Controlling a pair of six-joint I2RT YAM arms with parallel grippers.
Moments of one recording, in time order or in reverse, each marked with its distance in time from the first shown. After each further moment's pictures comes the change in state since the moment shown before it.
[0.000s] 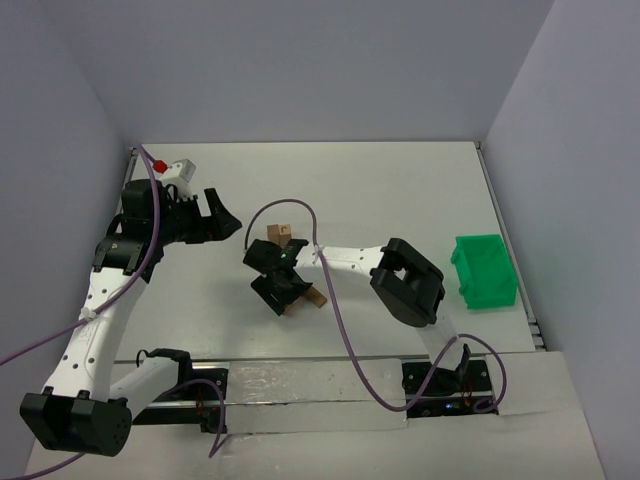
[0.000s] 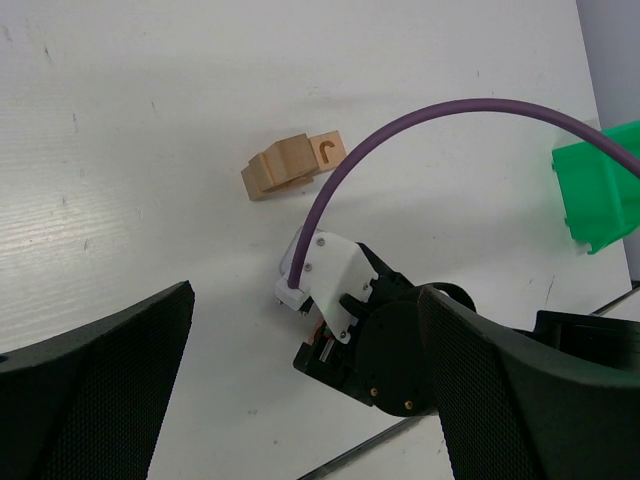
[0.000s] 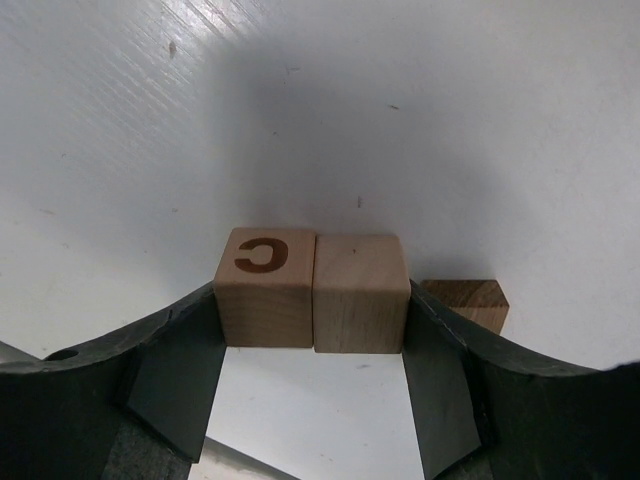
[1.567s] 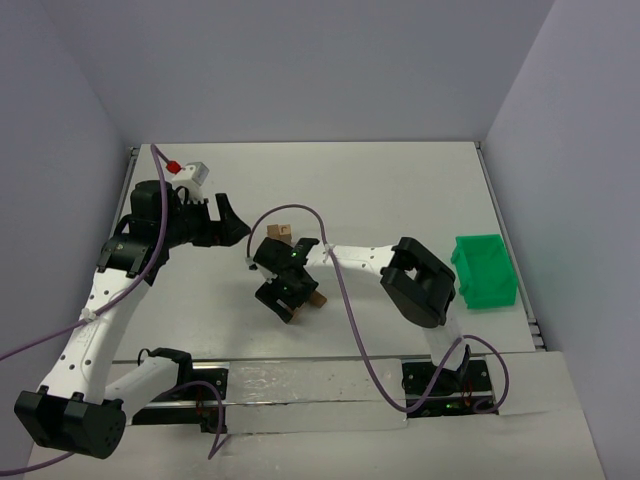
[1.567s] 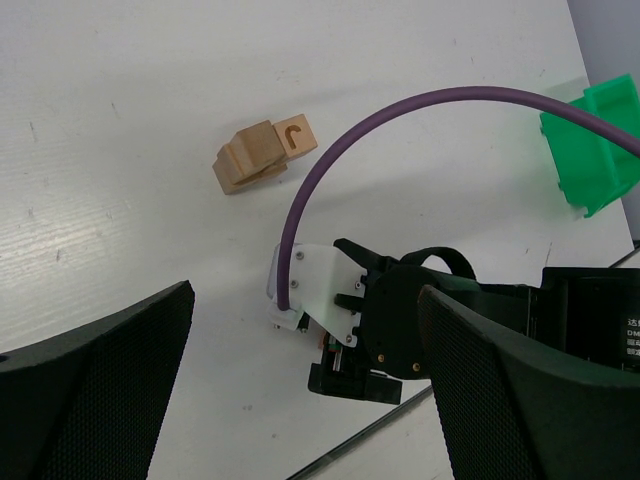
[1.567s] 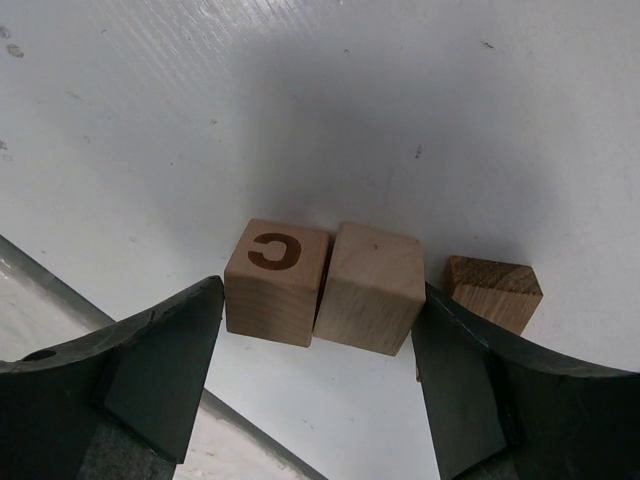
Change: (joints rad) left arm -0.074 -0.005 0.000 0.001 0.001 0.028; right arm -0.026 -0.062 -0.091 0.020 -0.174 -0.147
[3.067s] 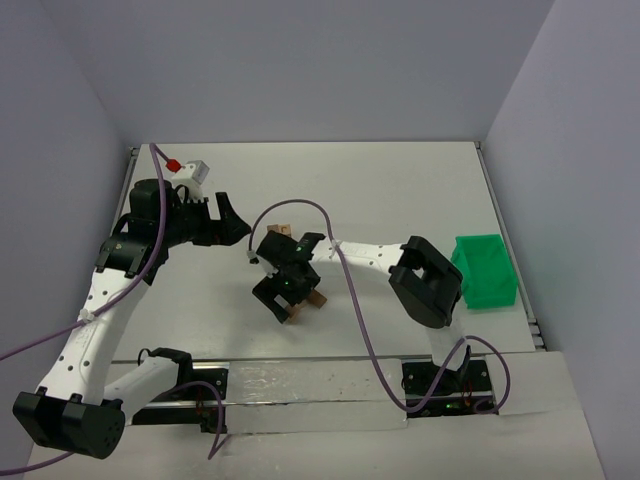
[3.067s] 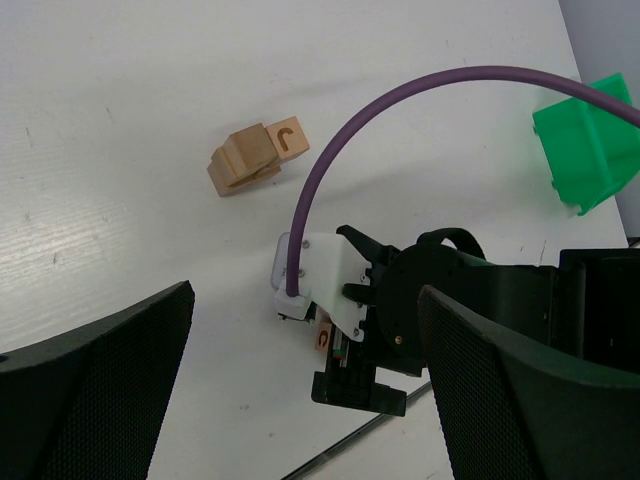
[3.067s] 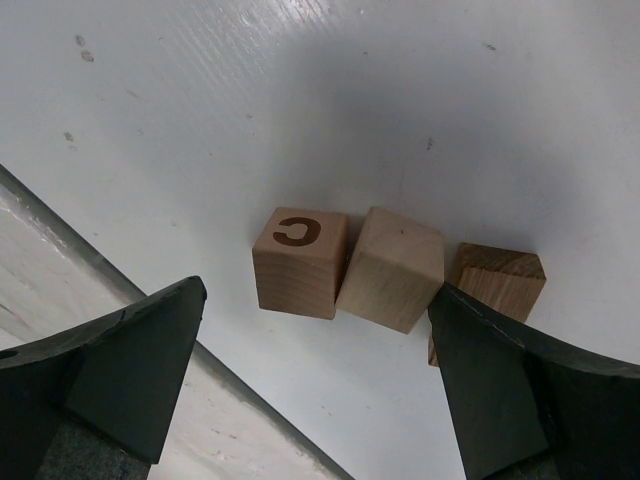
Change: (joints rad) left arm -0.011 0.000 0.021 -0.013 0.003 0.000; right arm -0.024 -0.043 0.000 0.002 -0.066 0.019
